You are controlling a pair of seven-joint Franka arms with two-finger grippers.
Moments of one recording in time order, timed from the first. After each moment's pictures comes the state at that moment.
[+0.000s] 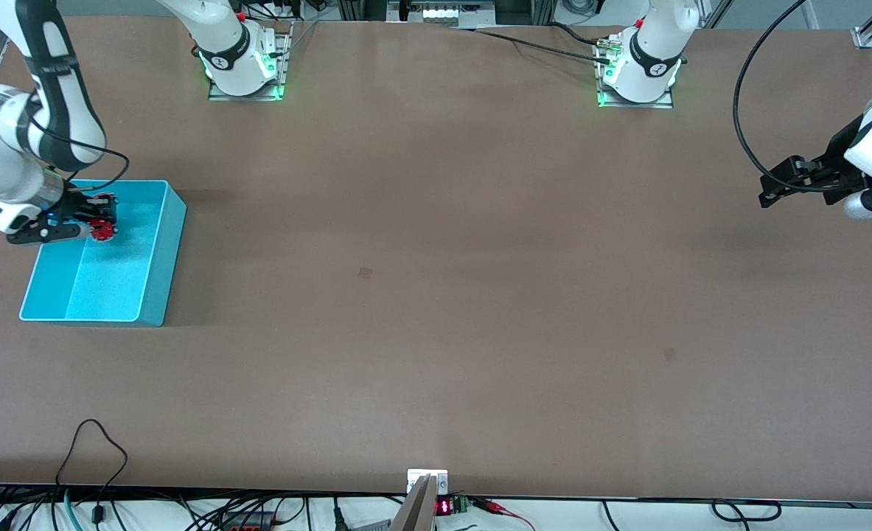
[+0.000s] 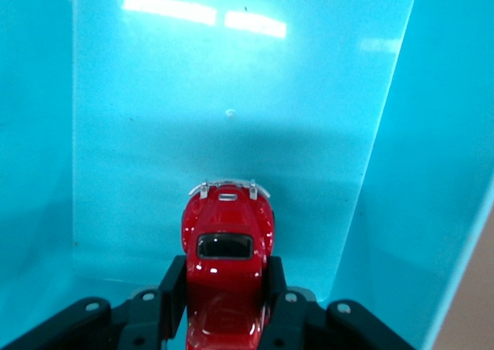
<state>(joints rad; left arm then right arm) 0.04 -0.01 -0.05 -1.67 0.02 1.68 -0.07 0.13 0.23 -0.49 -2.30 -0.06 2.40 -0.45</state>
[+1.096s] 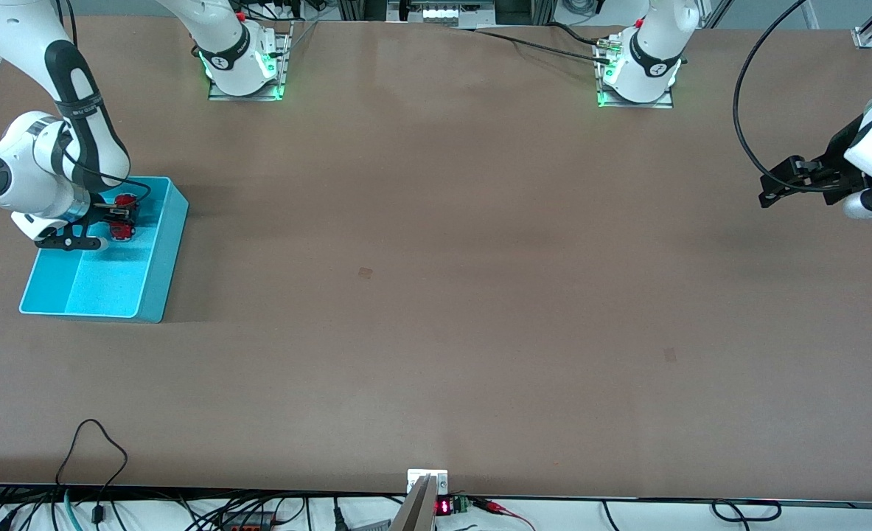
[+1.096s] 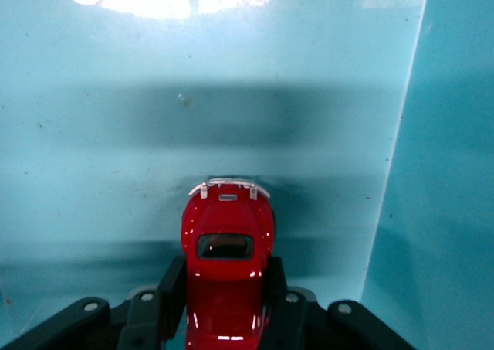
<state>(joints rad) 0.04 -0.01 -0.05 -1.67 0.02 1.68 -0.07 0.12 0.37 -0.49 -2.29 0.00 2.46 -0.35</state>
